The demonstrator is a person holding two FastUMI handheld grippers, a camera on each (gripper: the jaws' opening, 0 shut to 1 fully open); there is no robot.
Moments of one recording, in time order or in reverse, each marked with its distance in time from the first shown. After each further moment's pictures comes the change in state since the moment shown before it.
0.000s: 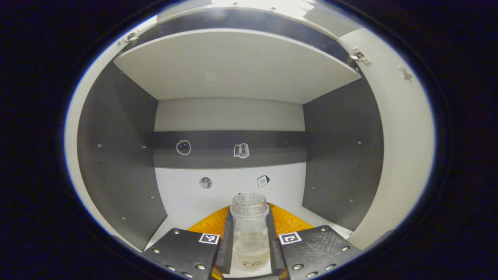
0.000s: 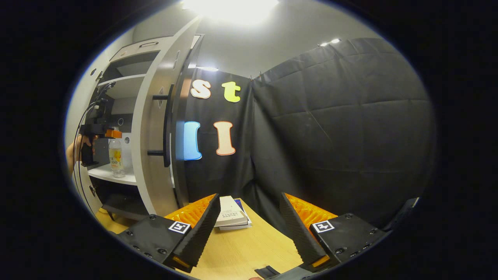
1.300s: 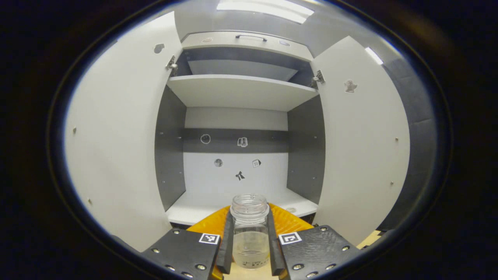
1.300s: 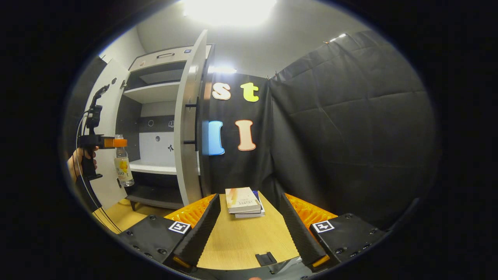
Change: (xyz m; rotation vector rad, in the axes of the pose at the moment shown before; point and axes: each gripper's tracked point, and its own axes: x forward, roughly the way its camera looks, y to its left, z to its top) left arm -0.206 -0.027 -0.045 -0.044 0.010 0.038; right arm -0.086 -0.017 -0.019 0.011 0.019 0.194
